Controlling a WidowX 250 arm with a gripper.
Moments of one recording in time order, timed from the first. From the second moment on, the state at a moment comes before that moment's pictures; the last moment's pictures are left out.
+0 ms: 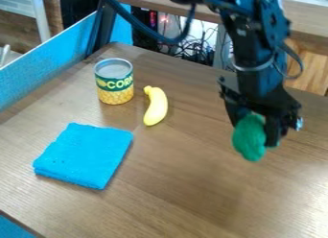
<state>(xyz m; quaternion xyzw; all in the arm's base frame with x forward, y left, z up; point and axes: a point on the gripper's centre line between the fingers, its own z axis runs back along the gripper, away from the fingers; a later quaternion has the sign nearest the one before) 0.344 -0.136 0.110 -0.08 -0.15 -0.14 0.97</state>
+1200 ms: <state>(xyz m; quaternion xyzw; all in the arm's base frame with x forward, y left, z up) 0.247 -0.020 0.097 -0.10 -0.12 -0.19 0.97</state>
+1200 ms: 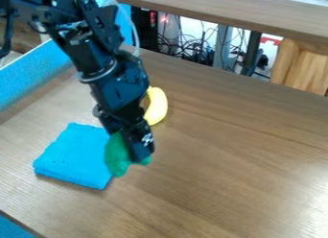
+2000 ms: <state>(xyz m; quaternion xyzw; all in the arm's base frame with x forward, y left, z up) 0.235 -0.026 0.030 -0.19 -0.01 -0.31 0.93</state>
